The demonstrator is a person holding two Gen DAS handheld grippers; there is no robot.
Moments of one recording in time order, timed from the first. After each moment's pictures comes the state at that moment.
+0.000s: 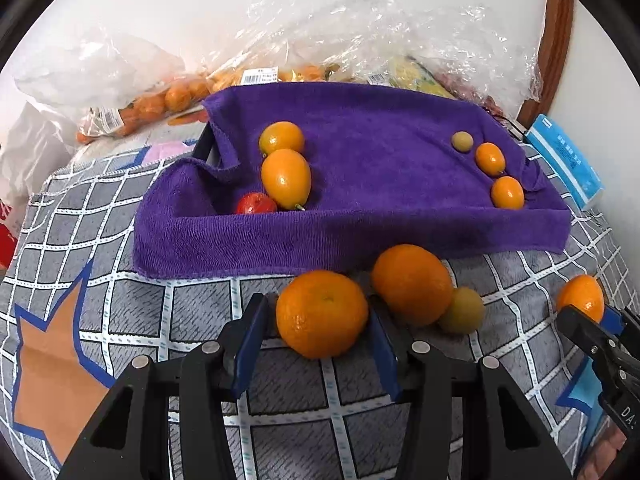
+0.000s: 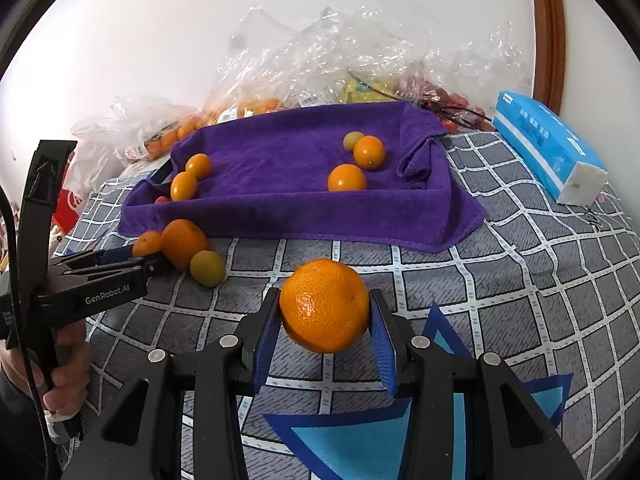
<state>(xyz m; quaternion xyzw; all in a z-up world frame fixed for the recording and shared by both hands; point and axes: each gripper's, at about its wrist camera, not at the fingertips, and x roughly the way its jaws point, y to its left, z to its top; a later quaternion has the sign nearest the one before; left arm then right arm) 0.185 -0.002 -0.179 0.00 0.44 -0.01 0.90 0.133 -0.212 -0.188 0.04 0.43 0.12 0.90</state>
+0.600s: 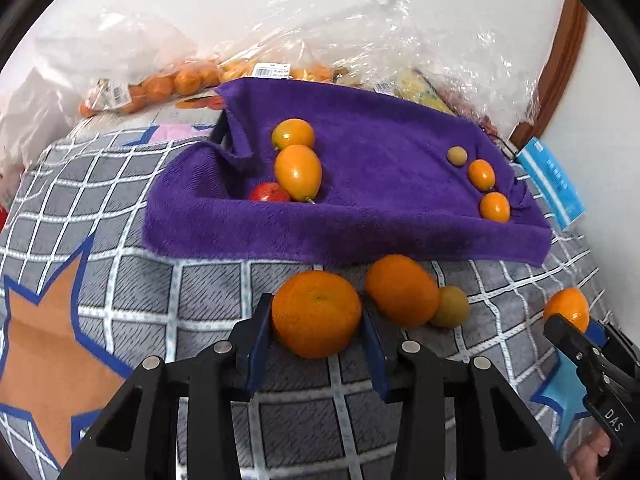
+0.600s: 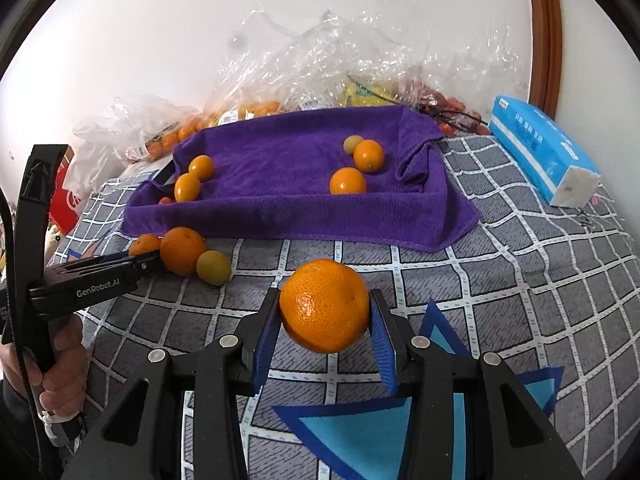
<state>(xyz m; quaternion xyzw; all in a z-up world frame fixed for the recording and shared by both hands) 0.174 0.019 -0.173 -0.07 0.45 -0.04 0.89 0.124 -0.208 -0.172 0.04 0.42 0.11 0.90</state>
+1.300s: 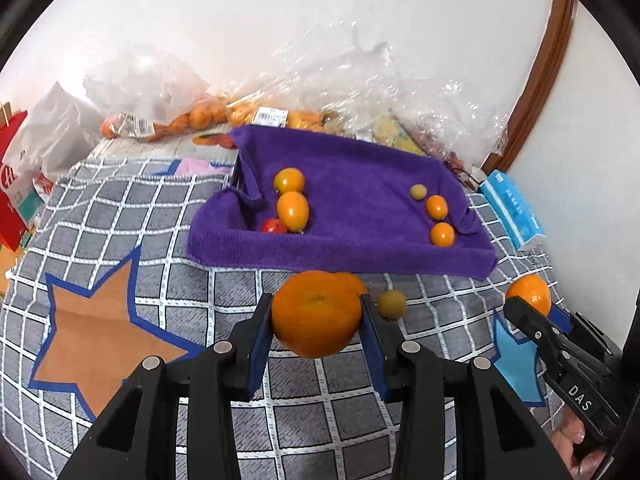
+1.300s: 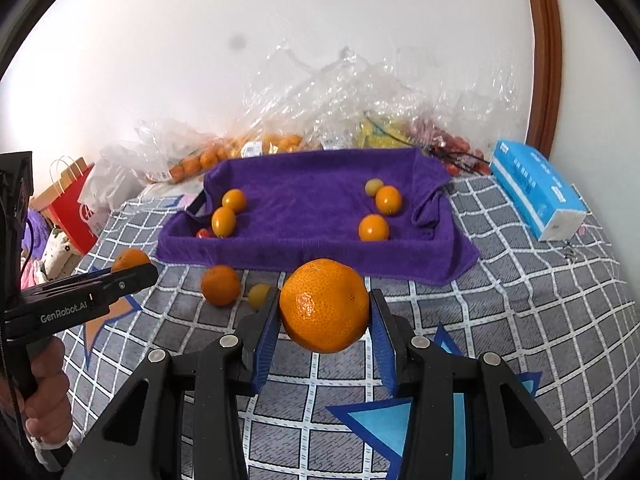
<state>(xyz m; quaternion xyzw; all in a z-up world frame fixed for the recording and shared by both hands) 0.130 0.026 -0.109 -0.09 0.41 -0.05 0.90 0.109 -0.190 -0.119 0.04 0.39 0.11 0.91</state>
